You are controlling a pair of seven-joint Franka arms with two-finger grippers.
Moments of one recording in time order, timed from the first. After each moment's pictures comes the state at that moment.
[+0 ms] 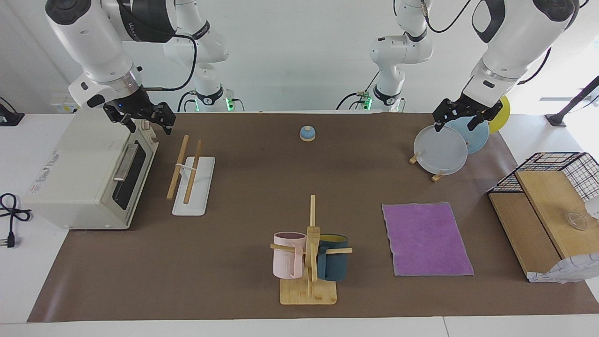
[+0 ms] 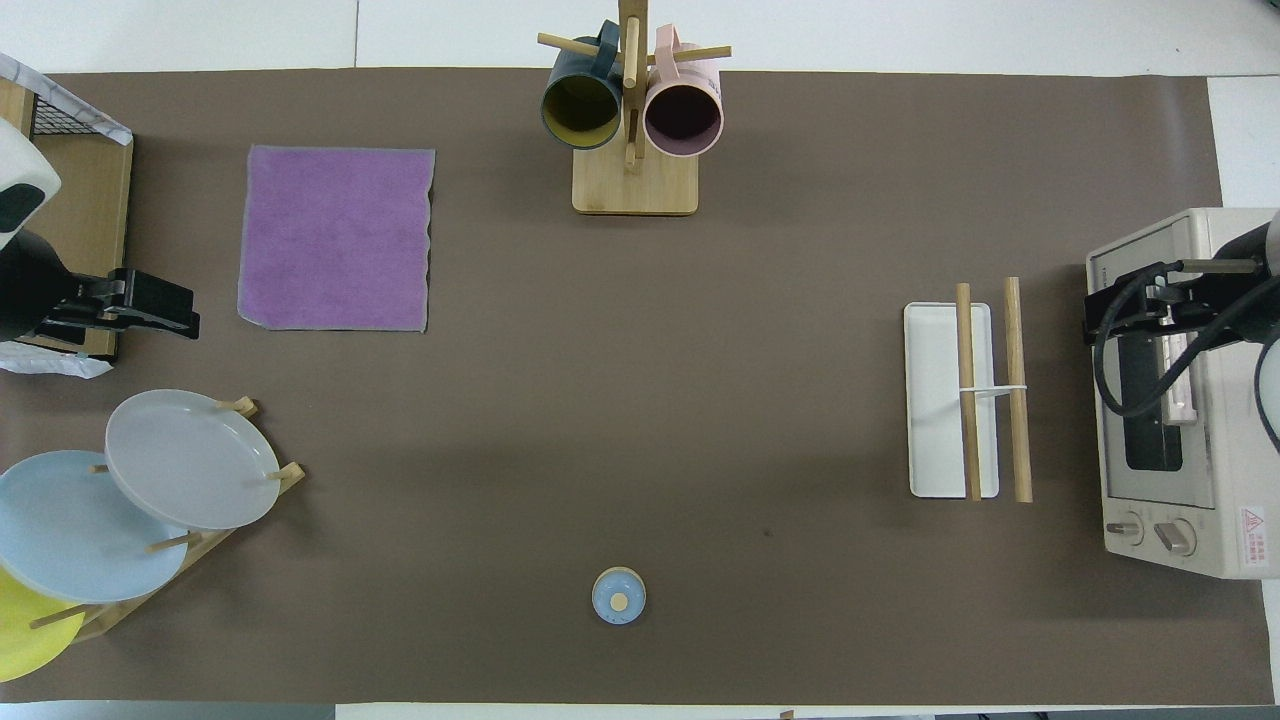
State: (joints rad) left arm -0.04 -0.02 -0.06 -1.62 -0.02 1.55 -0.07; right arm -0.01 -0.02 0.01 -1.65 -0.03 1.54 0.08
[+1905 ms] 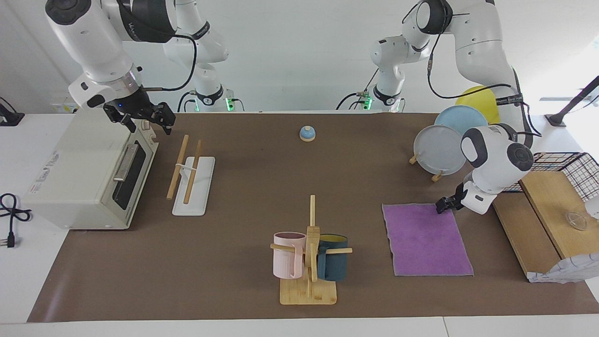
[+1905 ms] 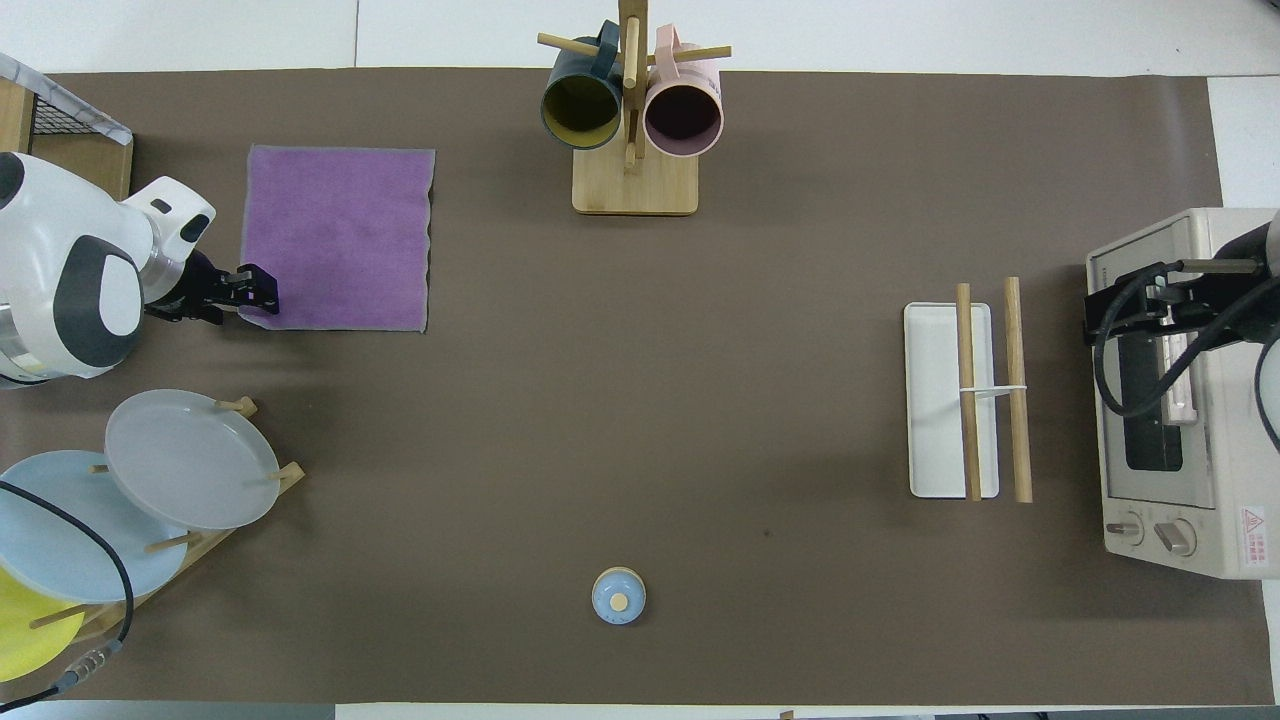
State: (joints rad) left arm 0.11 0.43 -0.06 -1.82 -0.02 2.17 -0.04; right arm -0.01 -0.02 0.01 -1.65 -0.03 1.54 0.08
